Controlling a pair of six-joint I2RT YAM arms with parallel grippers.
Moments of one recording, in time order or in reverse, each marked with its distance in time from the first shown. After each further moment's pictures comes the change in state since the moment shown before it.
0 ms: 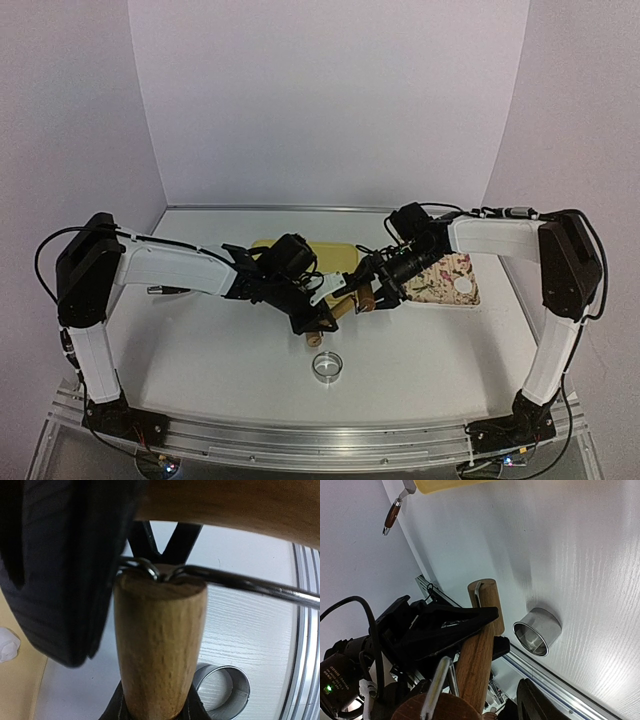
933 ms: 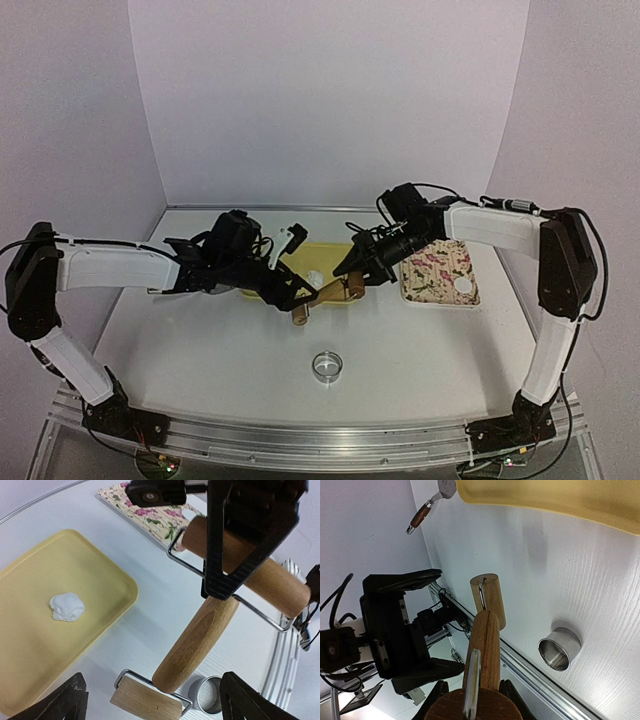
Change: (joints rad) left arm 0.137 -0.282 -0.239 0.205 -0.013 -0.336; right arm 0.020 0.024 0.153 -0.002 0.033 -0.011
